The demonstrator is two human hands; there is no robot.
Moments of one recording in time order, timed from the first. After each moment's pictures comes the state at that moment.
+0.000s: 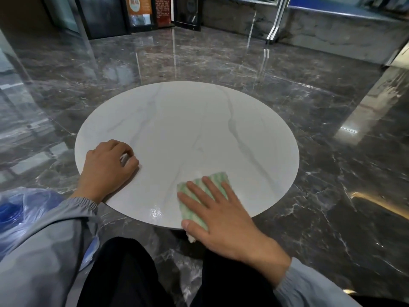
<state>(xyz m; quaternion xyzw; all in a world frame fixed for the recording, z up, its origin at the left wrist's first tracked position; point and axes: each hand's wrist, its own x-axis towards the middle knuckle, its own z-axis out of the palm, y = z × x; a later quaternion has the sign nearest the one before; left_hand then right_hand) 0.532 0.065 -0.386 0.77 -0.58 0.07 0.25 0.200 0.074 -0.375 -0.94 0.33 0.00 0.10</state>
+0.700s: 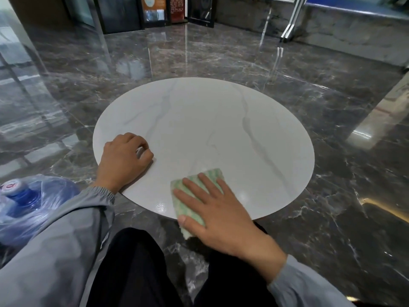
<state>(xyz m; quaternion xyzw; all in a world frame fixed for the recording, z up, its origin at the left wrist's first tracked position) 0.533 0.066 -0.388 0.77 -0.58 0.07 0.26 0.231 0.080 -0.378 -0.95 0.30 0.00 0.08</state>
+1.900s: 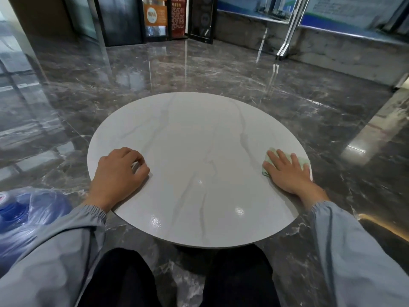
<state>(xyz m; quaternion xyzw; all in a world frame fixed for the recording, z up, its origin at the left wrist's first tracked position) 0.536 0.063 -0.388 0.78 -0.57 0.07 0.26 0.123 -0.130 -0.366 -0.76 0.64 0.04 0.13</state>
